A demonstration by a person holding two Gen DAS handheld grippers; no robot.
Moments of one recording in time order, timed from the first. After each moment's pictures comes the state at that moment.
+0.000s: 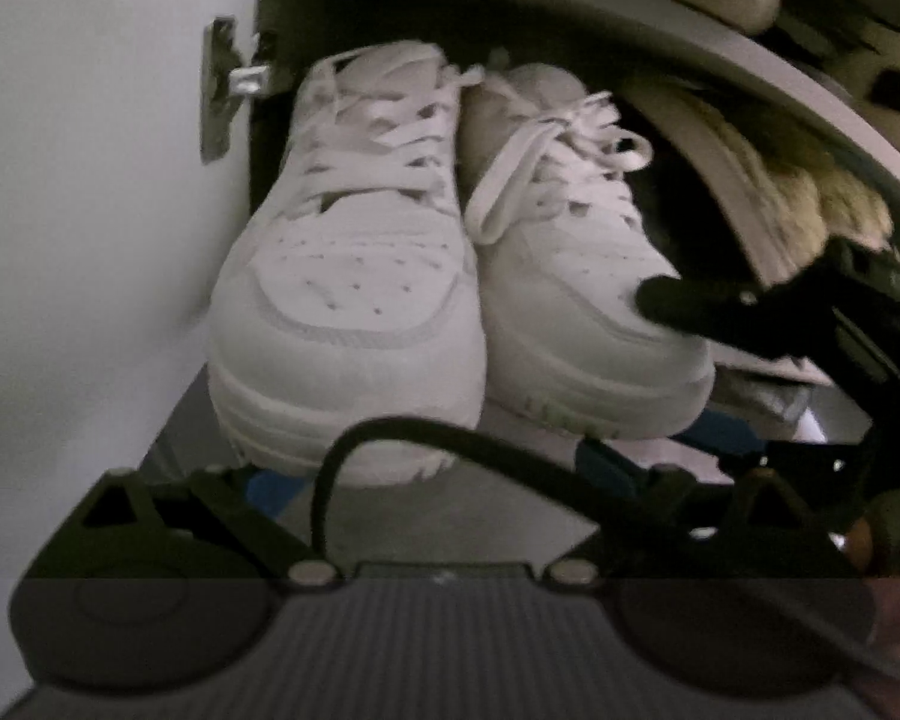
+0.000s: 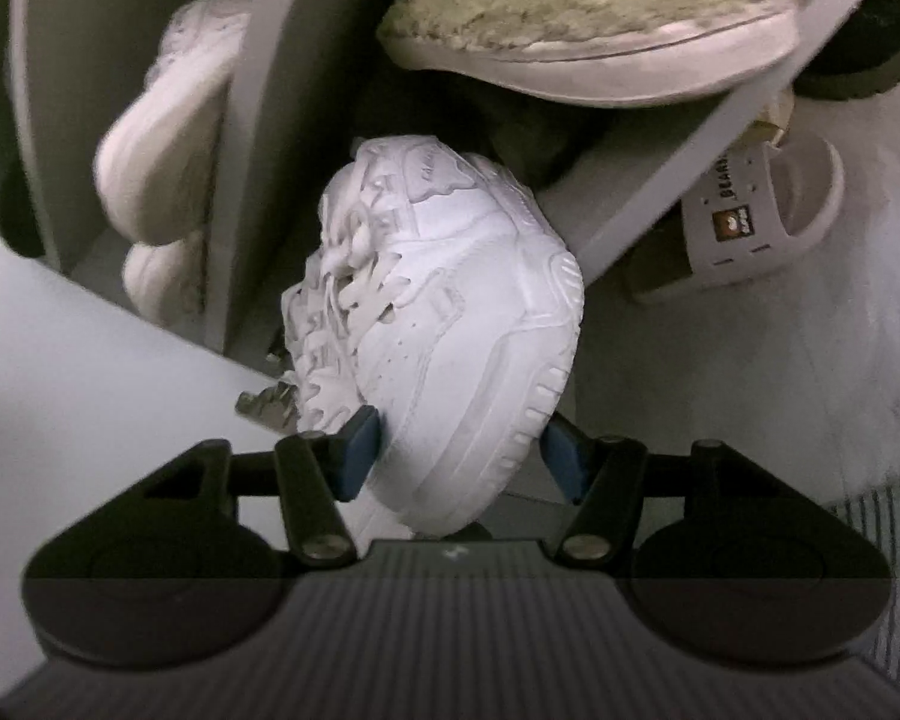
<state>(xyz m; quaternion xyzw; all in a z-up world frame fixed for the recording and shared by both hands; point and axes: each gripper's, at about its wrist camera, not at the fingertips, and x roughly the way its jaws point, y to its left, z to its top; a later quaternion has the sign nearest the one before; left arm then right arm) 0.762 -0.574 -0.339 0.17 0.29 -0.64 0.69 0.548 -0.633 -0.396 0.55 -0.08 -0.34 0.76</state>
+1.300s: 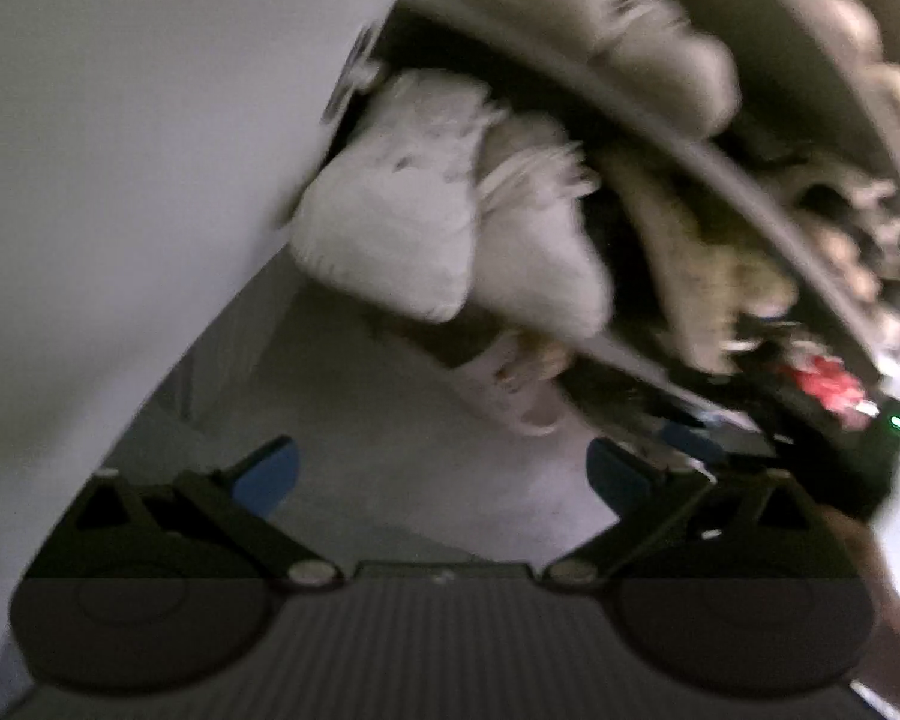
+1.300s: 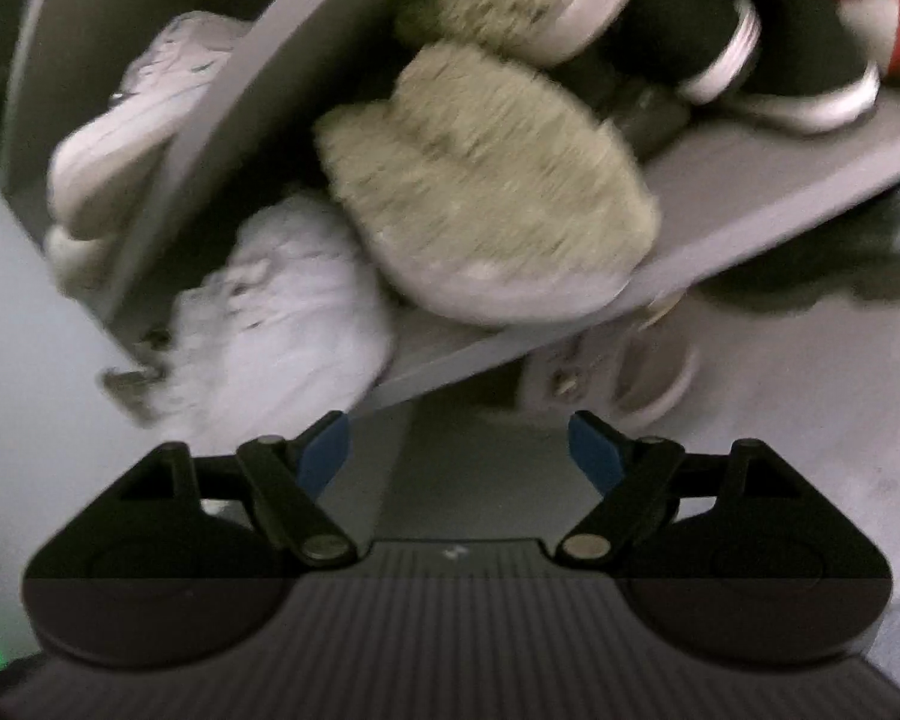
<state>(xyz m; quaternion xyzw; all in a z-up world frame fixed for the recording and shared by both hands) 0.774 -0.497 -0.356 0.03 0.38 -0.65 0.65 0.501 -0.604 -0.400 0.43 -0.01 -0.41 0.81</state>
